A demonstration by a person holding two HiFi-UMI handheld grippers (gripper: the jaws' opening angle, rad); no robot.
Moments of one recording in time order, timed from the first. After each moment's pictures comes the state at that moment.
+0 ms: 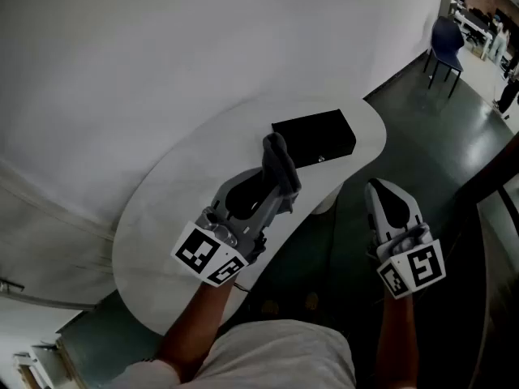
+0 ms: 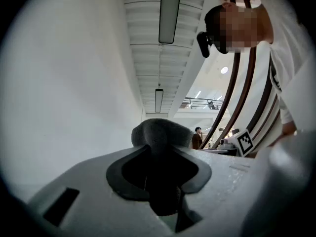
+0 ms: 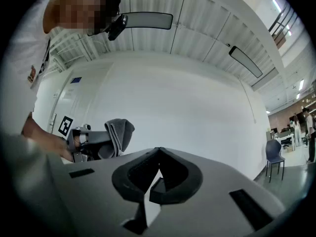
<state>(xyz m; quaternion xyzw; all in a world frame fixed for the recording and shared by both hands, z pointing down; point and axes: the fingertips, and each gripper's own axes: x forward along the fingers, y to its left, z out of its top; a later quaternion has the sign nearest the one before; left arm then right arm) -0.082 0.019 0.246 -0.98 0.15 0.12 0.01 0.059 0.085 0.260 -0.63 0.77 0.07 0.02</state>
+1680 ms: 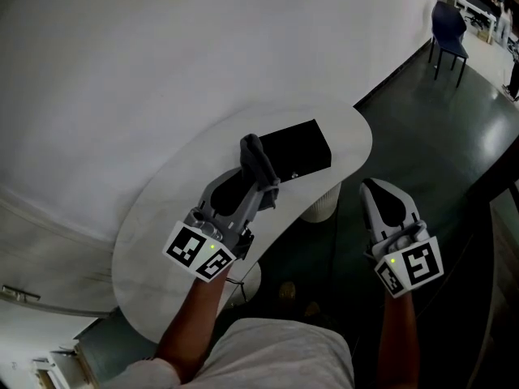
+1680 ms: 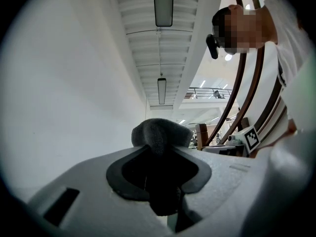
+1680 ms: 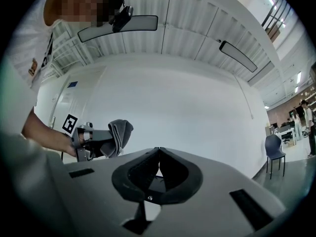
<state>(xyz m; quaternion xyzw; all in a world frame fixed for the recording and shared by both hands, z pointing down) 0.015 -0.015 0.258 -0.98 0.19 0.08 0.02 0.175 0.072 0.283 -0.63 0.77 0.05 0.04</state>
